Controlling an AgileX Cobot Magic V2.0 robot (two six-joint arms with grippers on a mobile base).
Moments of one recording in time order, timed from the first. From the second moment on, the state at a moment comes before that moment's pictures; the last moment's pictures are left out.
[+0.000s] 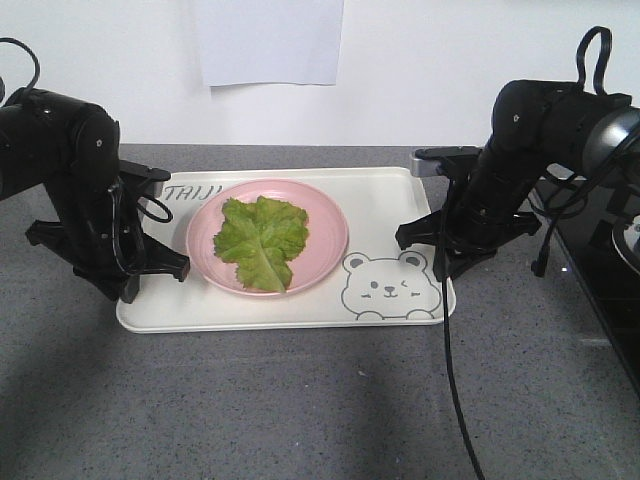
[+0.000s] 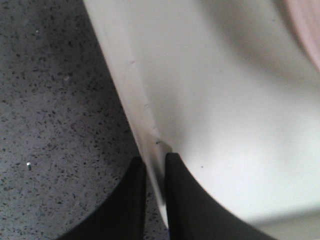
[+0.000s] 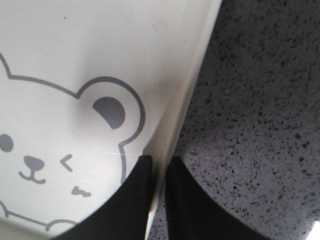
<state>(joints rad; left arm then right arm) -0.30 1.86 -1.50 0.09 1.22 -0.10 0.23 1.98 -1.64 0.16 1.18 -0.09</state>
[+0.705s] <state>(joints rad) -0.31 1.86 -1.50 0.06 1.24 -0.06 0.24 1.98 -1.64 0.20 1.19 -0.11</state>
